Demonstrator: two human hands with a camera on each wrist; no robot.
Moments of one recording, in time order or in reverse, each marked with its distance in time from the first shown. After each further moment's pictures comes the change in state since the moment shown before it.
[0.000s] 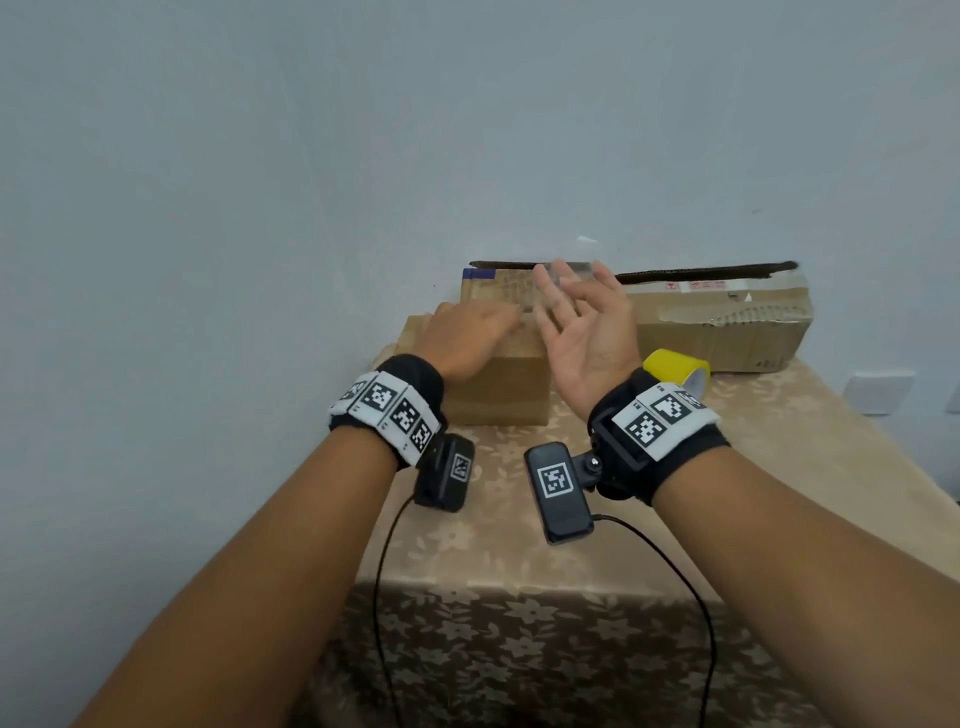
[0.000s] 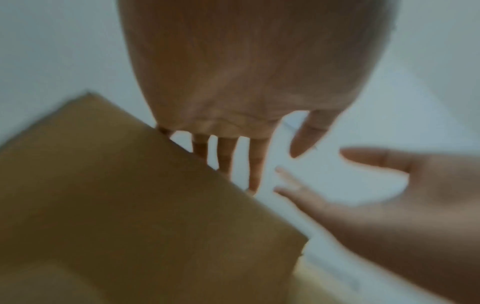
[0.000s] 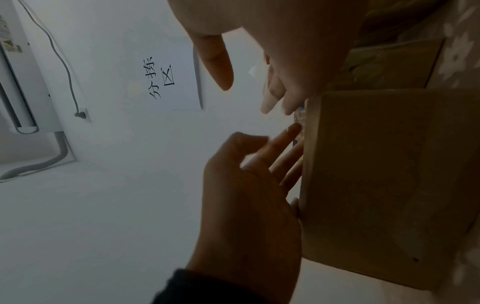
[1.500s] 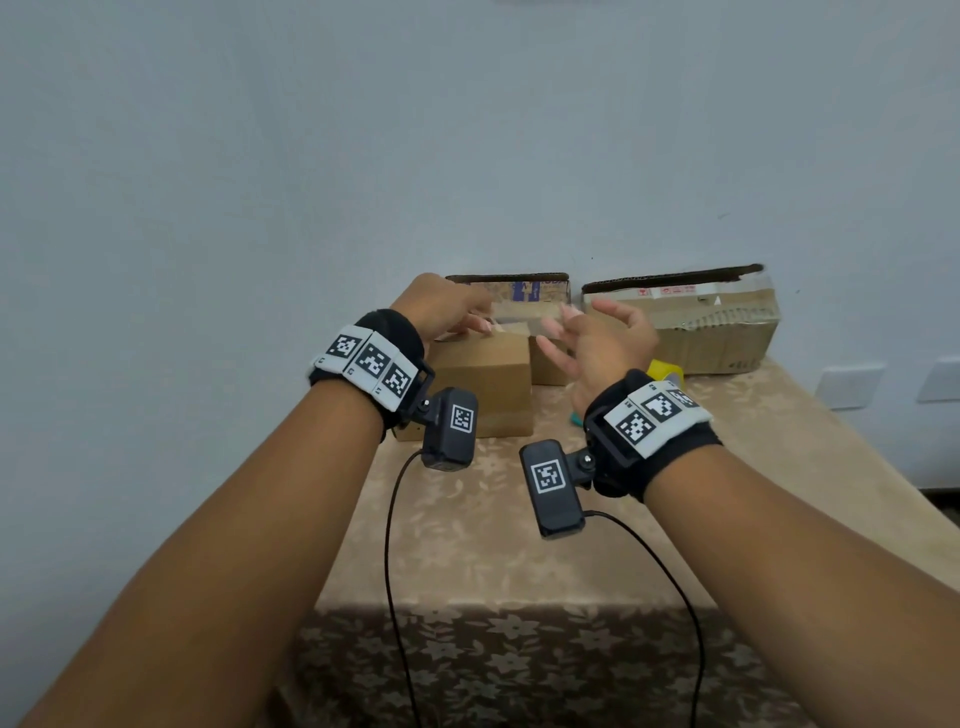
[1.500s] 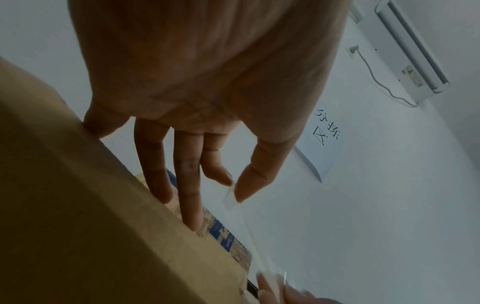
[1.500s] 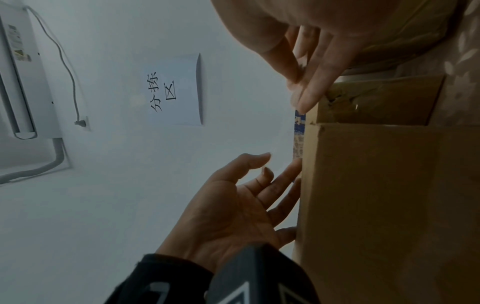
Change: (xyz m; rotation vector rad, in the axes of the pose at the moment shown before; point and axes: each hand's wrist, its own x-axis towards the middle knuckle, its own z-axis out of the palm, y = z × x) left_hand 0.036 0.018 -0.029 -0.649 0.027 -0.389; right_hand 0.007 -0.019 -0.017 -0.376 0.402 -0.148
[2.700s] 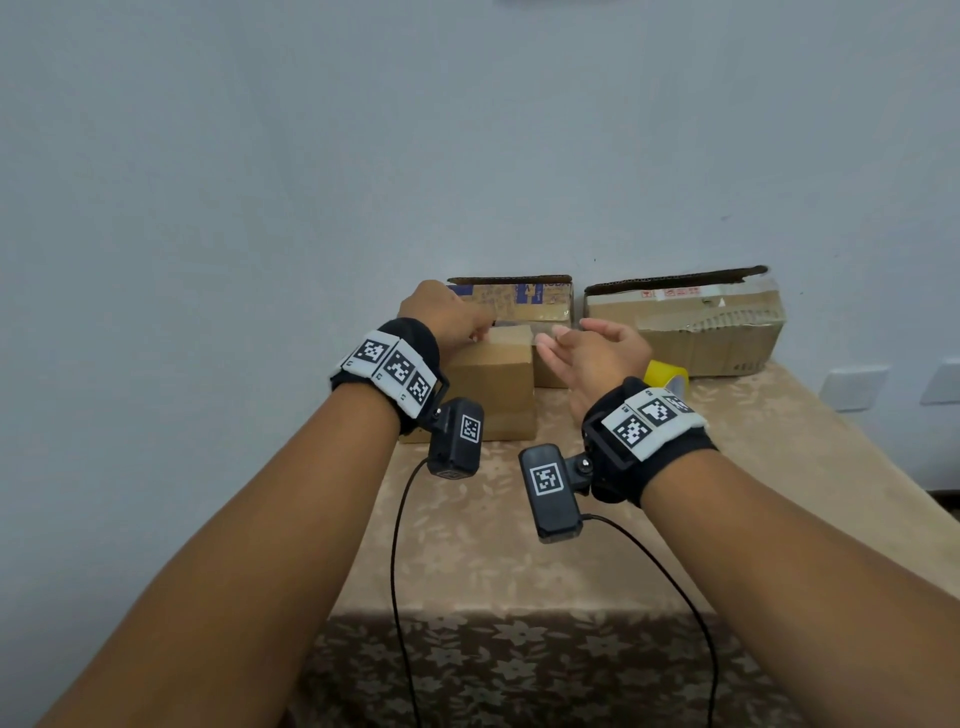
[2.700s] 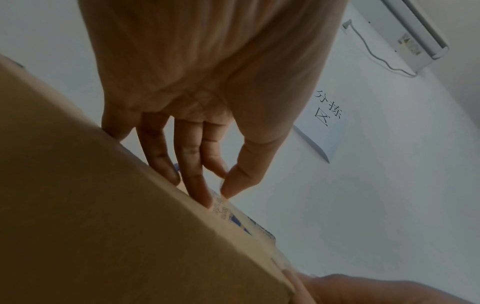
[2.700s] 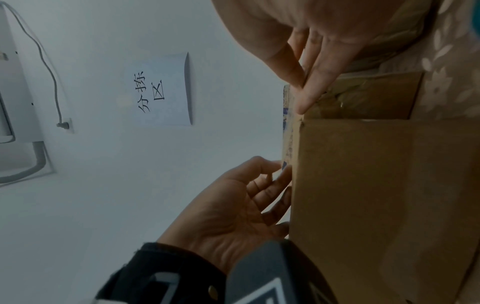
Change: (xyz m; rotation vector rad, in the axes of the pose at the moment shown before) left_hand 0.009 -0.012 0.008 0.200 0.163 0.004; right_hand 0.008 0.015 0.001 -0.017 0.046 0.054
